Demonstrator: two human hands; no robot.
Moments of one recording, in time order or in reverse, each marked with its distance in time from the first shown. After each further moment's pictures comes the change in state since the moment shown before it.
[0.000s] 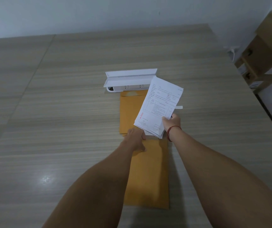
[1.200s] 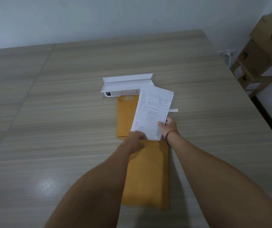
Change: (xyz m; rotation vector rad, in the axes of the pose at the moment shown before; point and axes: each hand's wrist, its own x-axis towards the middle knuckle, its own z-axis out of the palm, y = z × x) left_hand 0.002 0.006 0.003 -0.143 0.066 0.133; right_hand -0.002 0.009 -0.014 -0.090 -0.113 -0.072
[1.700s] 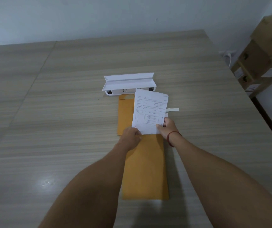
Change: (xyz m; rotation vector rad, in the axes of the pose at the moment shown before) left_hand 0.002 -0.014 -0.004 -0.065 0.178 -0.058; right_hand 0.003 0.012 -0.001 -0.238 -0.118 -0.073
